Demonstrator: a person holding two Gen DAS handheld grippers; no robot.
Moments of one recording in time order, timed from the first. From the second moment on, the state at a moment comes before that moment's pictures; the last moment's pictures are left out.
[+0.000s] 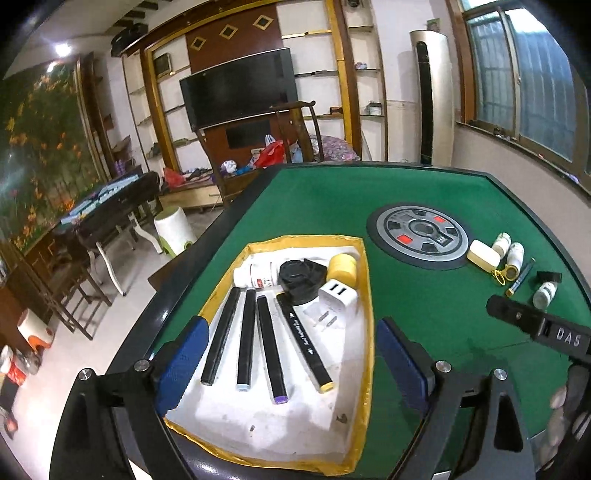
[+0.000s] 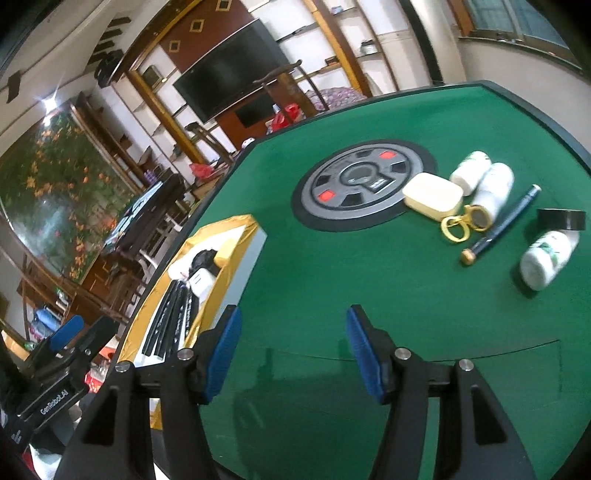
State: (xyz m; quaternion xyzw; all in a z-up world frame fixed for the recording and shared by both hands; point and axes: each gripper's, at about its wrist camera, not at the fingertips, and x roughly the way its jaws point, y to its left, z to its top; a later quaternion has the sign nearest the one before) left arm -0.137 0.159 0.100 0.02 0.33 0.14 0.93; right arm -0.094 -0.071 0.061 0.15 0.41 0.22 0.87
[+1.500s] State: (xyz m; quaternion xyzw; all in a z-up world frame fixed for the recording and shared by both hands) left arm -0.098 0.046 0.058 0.16 0.39 0.07 0.90; right arm -0.007 -0.294 0.042 0.29 0.38 0.02 0.88
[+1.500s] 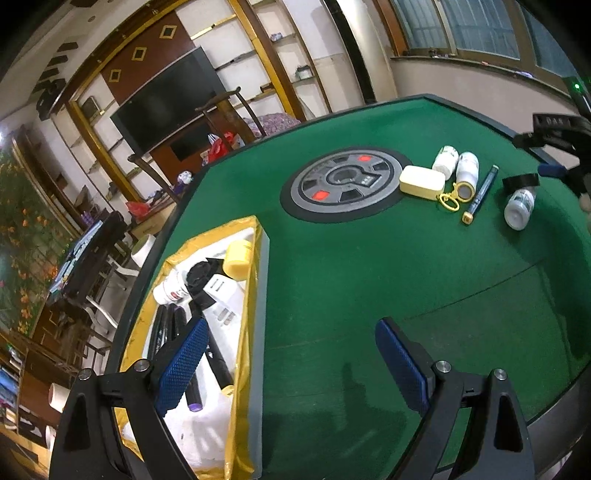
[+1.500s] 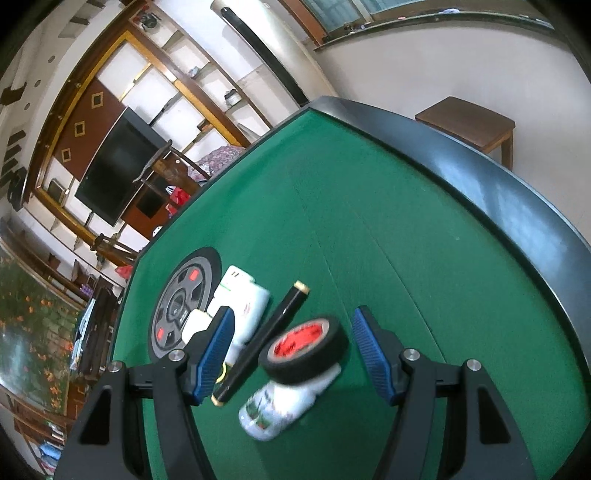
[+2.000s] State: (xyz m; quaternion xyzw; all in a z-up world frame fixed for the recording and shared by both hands) left arm -0.074 0.047 0.031 0.08 0.46 0.03 0.89; right arm 0.048 -0.302 0.006 0.33 0.40 0.07 0.86
